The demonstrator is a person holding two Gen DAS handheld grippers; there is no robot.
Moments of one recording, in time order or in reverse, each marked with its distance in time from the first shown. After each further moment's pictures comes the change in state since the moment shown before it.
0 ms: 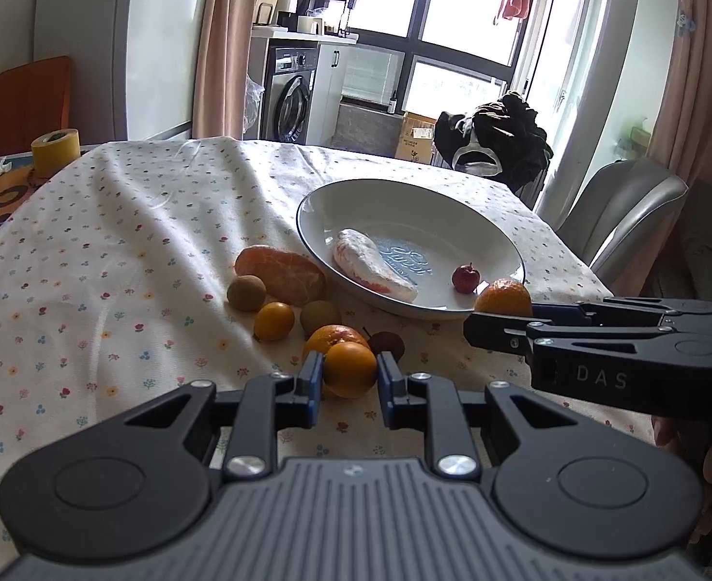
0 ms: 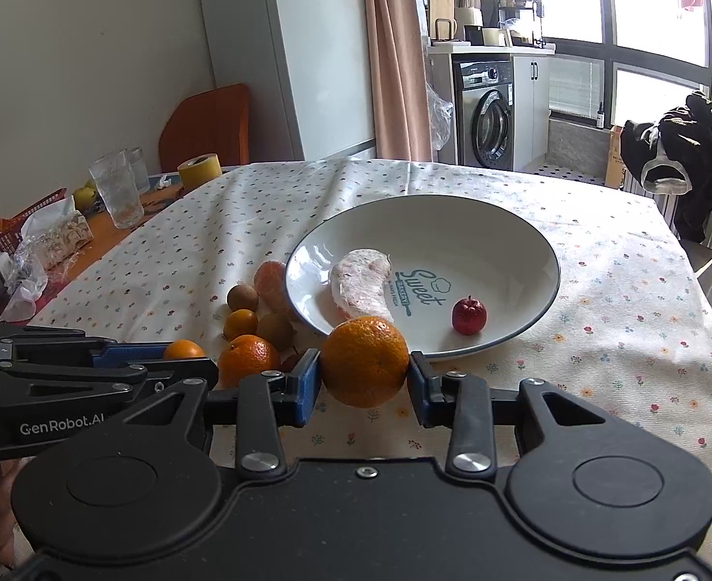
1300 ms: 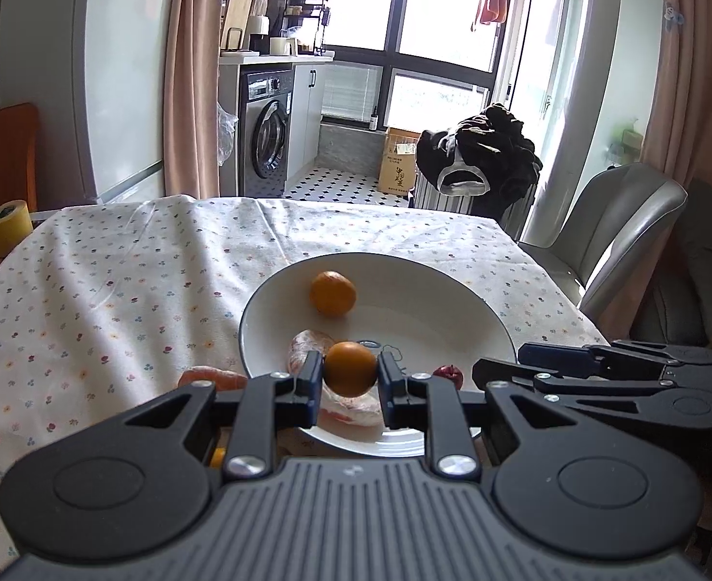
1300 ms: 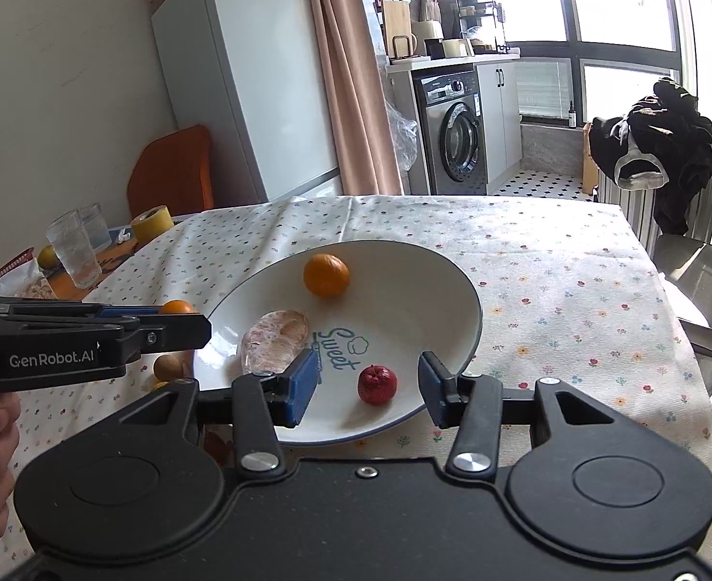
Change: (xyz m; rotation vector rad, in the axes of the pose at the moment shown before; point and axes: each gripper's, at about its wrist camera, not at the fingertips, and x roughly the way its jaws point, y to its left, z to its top) left arm 0.050 -0.032 0.067 0.074 -0.034 -0.018; right arm 0.017 -0.066 0.020 0.102 -0.058 -0.022
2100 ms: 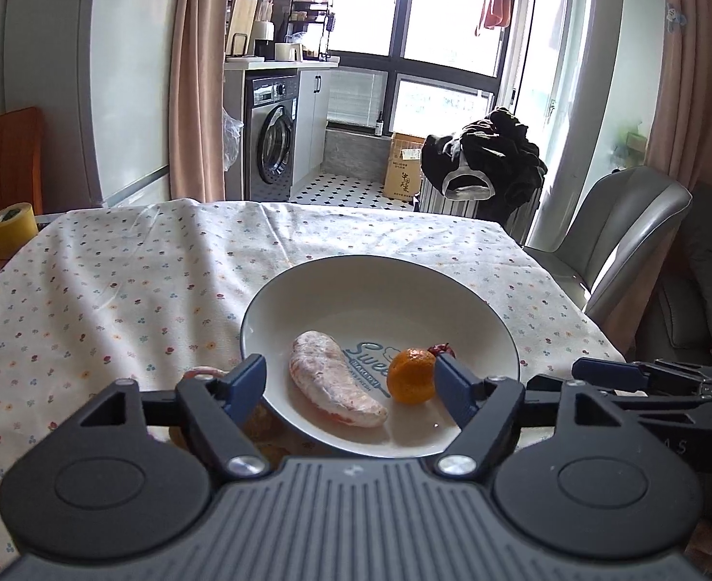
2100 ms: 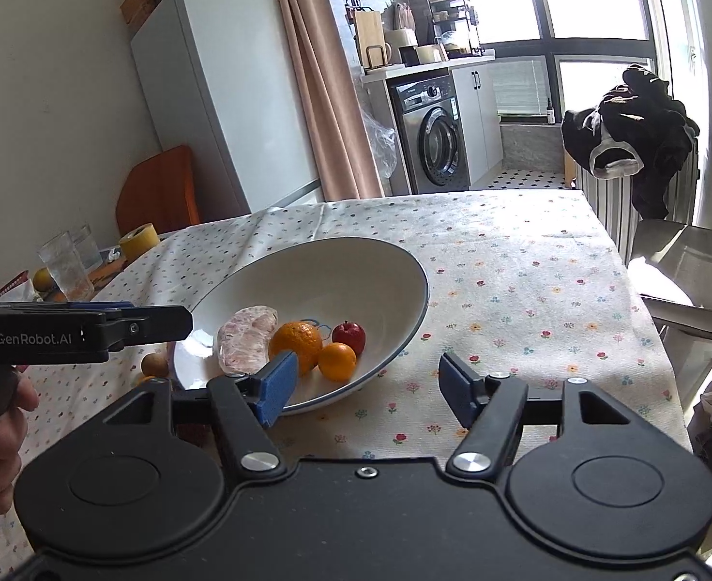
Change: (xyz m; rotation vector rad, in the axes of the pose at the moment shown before) left arm -0.003 0.001 -0.005 -0.003 -0.023 0.029; right arm -0.020 -0.023 -0.014 0.056 -0.034 -0.010
